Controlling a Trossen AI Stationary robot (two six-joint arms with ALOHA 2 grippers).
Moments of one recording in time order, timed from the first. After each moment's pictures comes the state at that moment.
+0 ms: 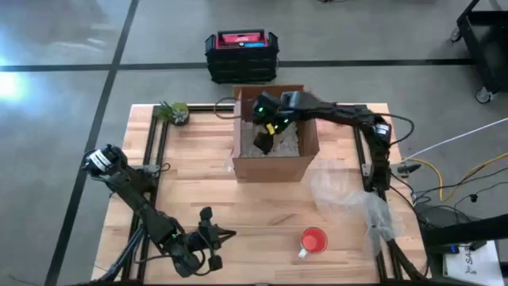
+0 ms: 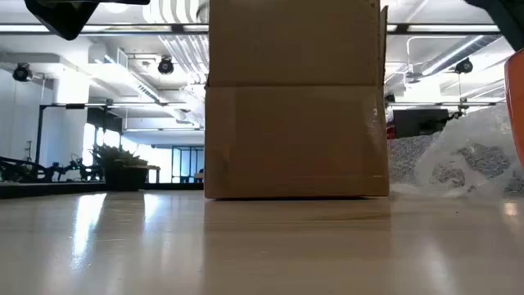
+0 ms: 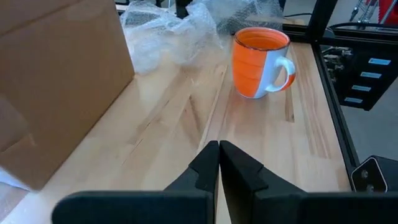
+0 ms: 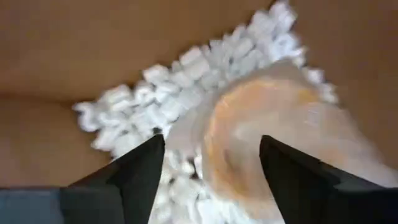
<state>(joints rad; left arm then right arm) -0.85 1.64 0.99 -0.06 -0.96 -0.69 -0.31 2.00 1.99 -1.13 -0.05 0.14</state>
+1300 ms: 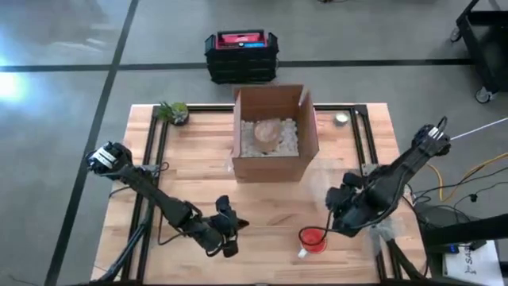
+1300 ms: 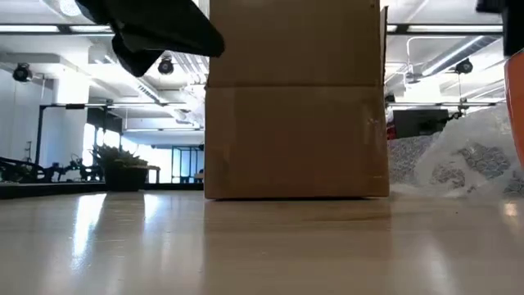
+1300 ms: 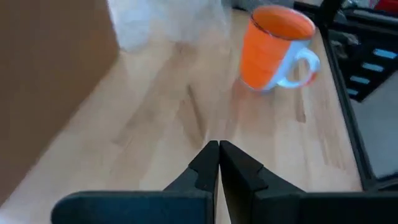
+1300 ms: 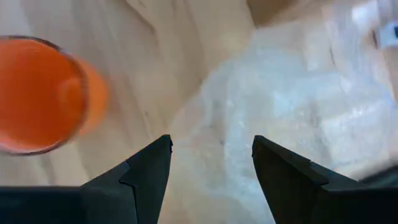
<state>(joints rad) -0.62 1.64 0.99 0.00 -0.58 -0.62 0.73 1.42 1.17 -1.27 0.27 1.01</state>
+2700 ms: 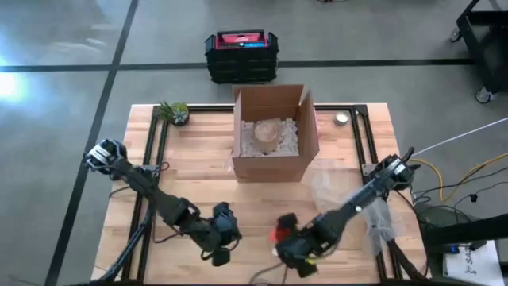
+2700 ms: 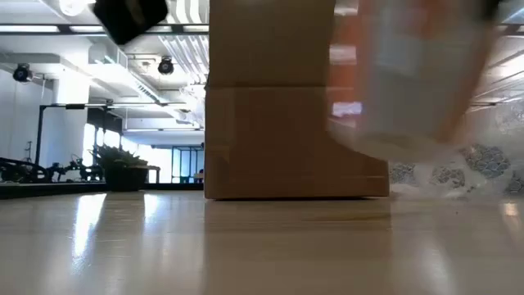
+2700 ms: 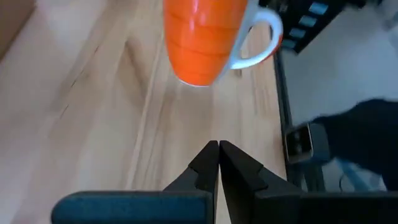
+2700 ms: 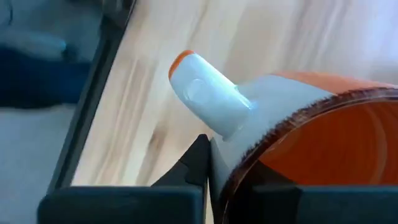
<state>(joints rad) -0.65 1.57 1.19 -0.43 -0.34 -0.74 0.57 1.98 1.60 -0.82 0.11 0.21</state>
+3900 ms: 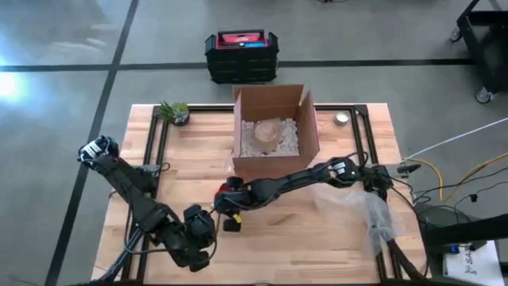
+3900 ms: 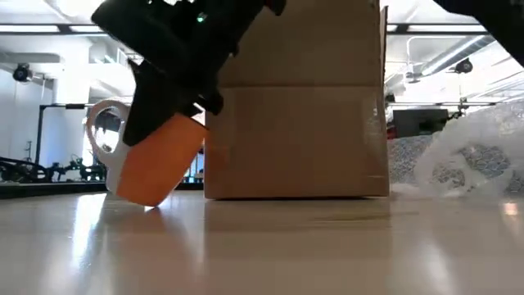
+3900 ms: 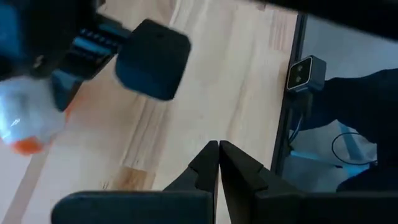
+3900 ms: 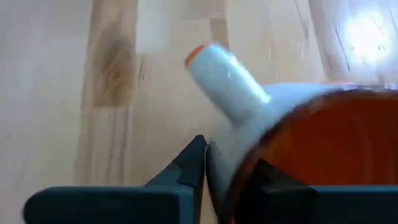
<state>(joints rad) -0.78 1.51 1.29 -0.81 -0.35 -1.05 0.21 2.47 2.11 -0.62 0.14 0.18</state>
